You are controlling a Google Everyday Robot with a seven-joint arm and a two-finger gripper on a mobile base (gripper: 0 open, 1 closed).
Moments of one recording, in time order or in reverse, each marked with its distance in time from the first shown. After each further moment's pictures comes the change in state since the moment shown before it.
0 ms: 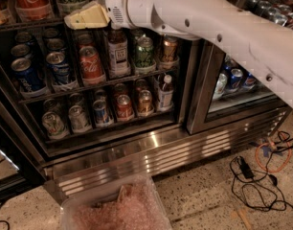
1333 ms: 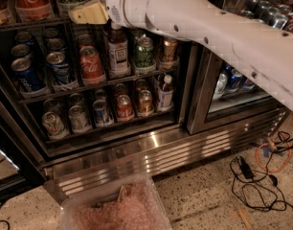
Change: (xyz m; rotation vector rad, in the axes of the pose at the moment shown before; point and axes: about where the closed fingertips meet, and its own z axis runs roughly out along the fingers) arm 0.008 -0.026 0.016 0.099 -0.004 0.016
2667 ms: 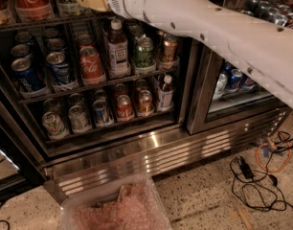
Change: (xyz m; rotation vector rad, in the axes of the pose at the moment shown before) arm -0.022 -0.020 0.007 0.078 -0.064 -0.009
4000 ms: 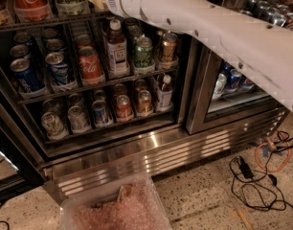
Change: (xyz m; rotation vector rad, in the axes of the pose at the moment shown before) arm 0.005 0.004 0.014 -0.037 0.015 -0.003
